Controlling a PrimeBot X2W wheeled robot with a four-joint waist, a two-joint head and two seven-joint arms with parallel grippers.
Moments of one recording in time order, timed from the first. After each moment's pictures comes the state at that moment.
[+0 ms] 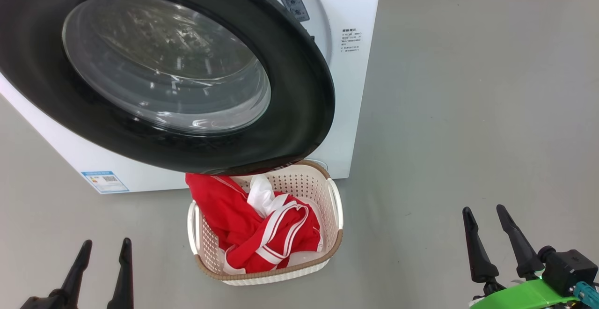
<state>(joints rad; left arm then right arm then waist) 0.03 0.15 0.11 0.20 -0.26 -0.13 -0.25 0.06 -0.04 -0.04 0.16 0.35 0.12 -0.26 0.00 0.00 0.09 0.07</state>
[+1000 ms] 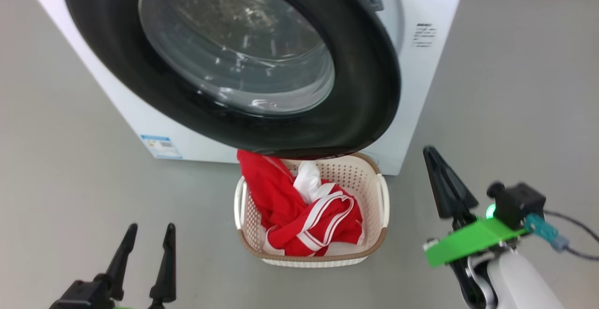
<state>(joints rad) -0.01 0.08 0.02 0.18 -0.25 -0.13 -0.25 -0.19 -0.05 0.14 0.26 0.38 0.12 -0.26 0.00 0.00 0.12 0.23</state>
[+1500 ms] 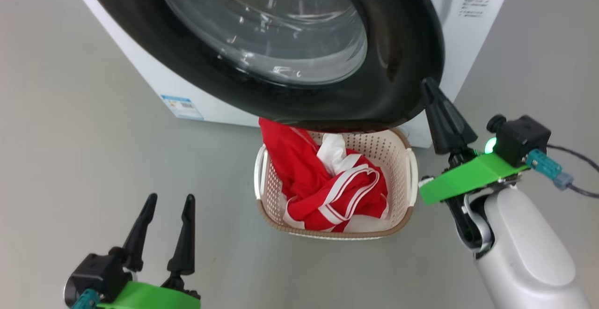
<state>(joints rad) -0.10 0.05 -0.03 0.18 -0.29 -0.13 -0.25 -0.45 -0.06 0.16 0.34 0.38 0.12 -0.26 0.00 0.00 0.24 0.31</state>
